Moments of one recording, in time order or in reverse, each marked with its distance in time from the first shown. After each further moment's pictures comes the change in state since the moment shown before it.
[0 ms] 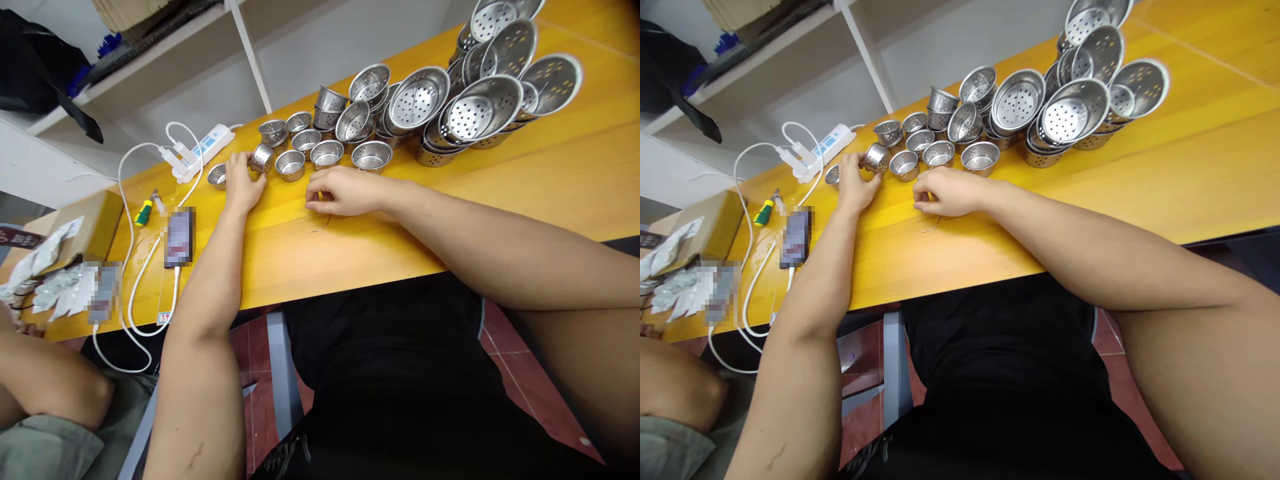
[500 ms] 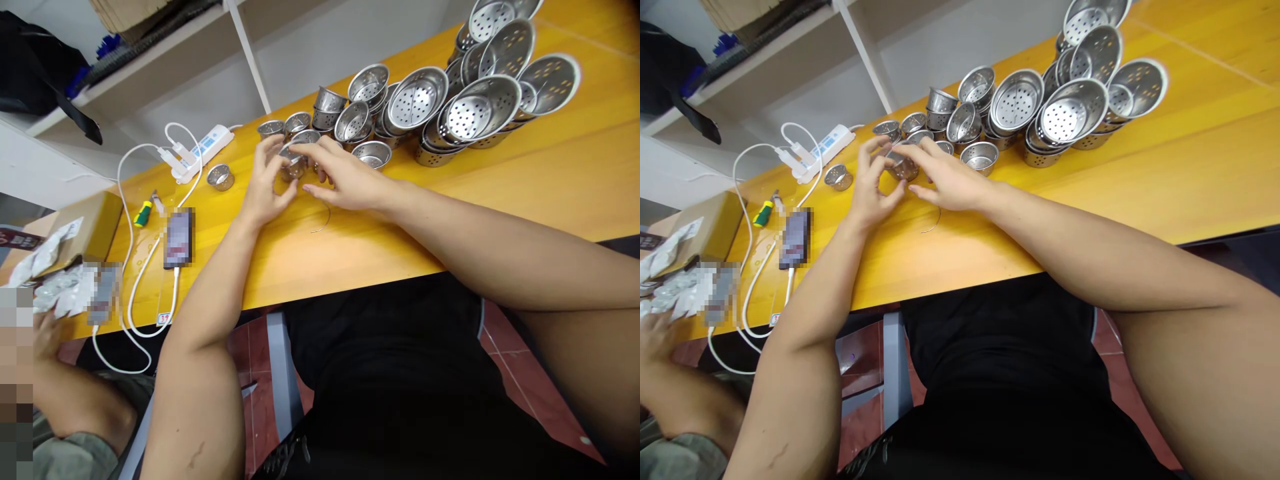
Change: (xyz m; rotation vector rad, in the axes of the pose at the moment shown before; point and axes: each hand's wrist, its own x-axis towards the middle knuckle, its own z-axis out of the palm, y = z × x) left_hand -0.043 0.065 0.008 -0.113 -0.144 0.506; right_hand -0.003 -0.005 0.002 0.022 0.285 0.087
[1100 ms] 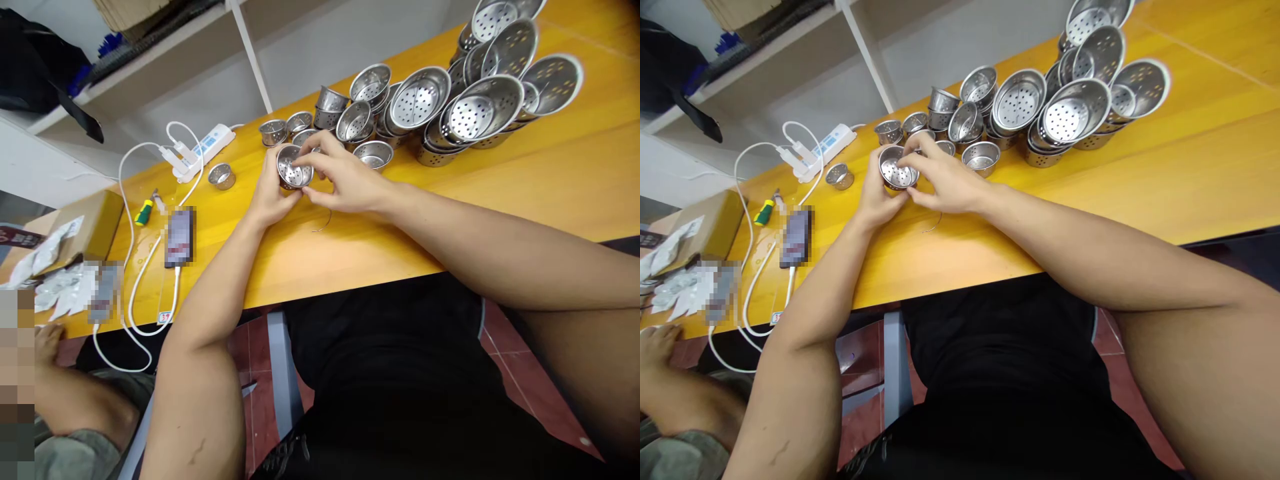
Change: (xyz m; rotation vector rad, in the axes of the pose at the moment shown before) left_hand -0.002 -0.047 0.032 -0.214 0.018 0.144; right_hand -0.001 0.004 0.015 -0.036 0.097 -0.138
